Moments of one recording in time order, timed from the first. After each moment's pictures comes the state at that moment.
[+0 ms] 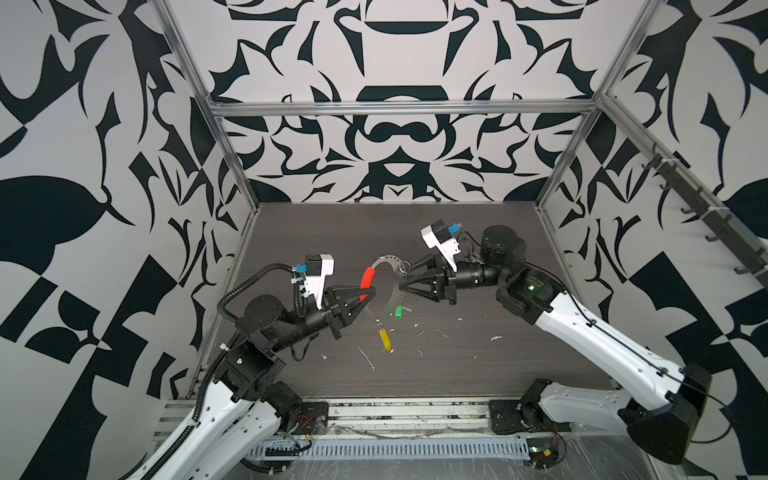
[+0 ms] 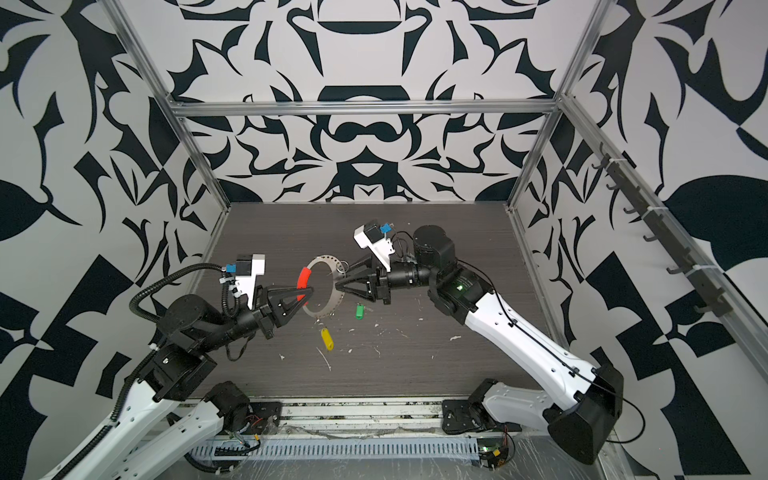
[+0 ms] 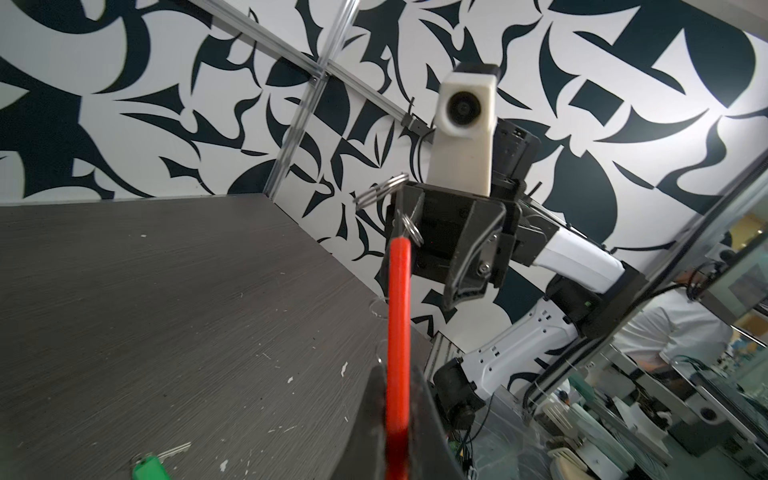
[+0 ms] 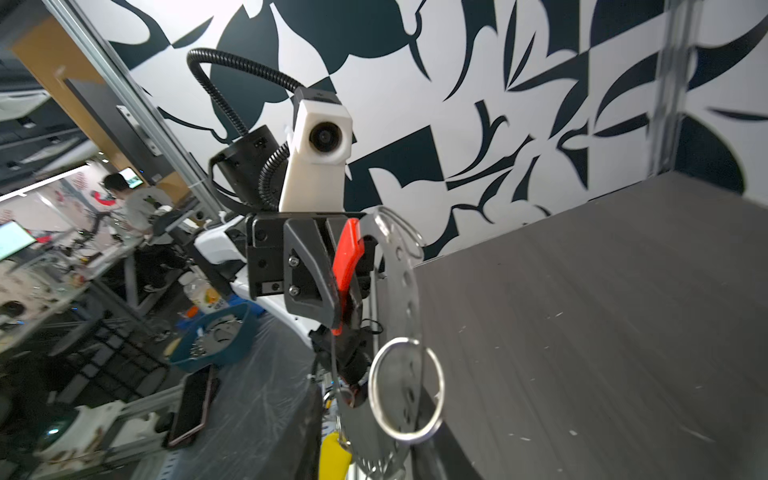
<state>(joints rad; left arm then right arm) -0.65 0.56 0.69 -0.03 0.49 -0.60 0.70 1.17 1.13 -0.10 -0.91 0.28</state>
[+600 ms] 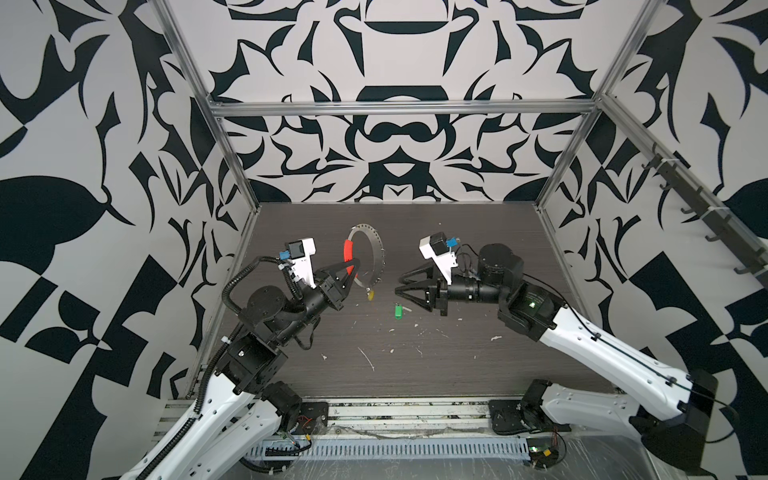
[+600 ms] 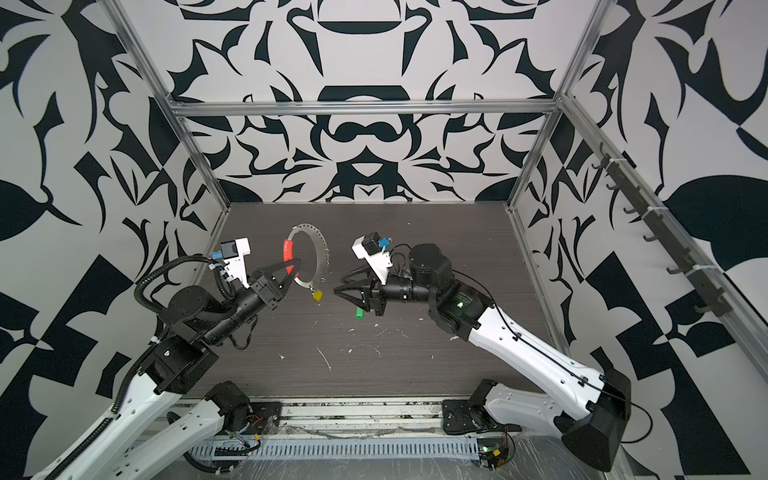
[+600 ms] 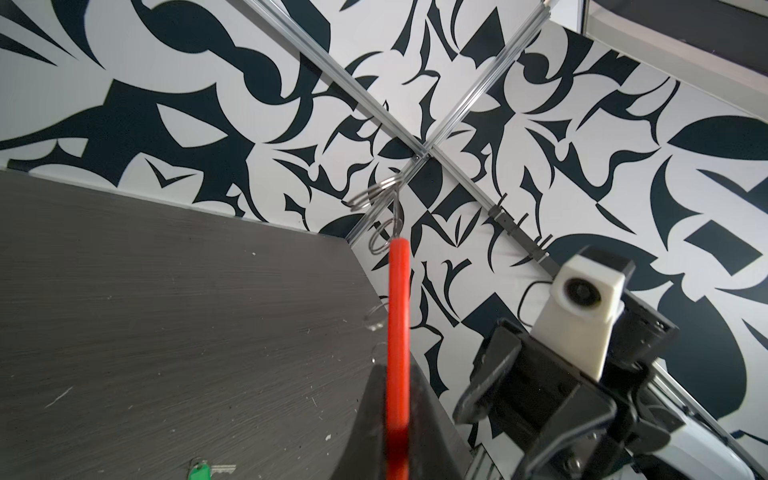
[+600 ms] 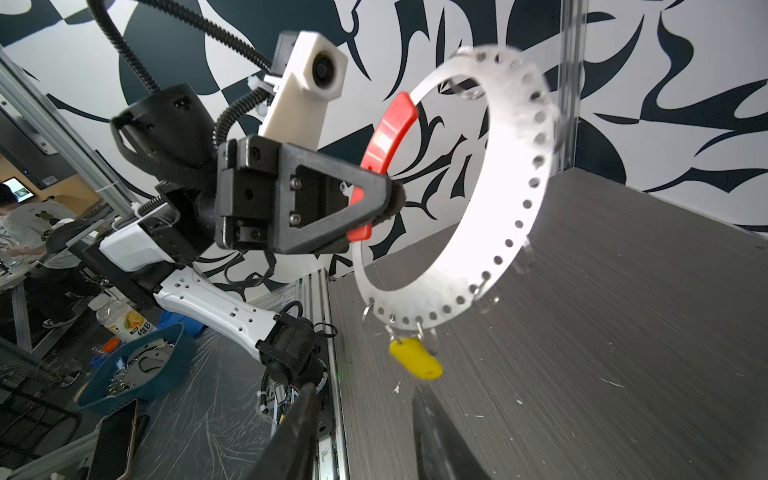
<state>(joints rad) -0.65 0.61 0.75 -0.04 0.13 -0.74 0.83 1.10 1.03 -0.09 -0.60 0.26</state>
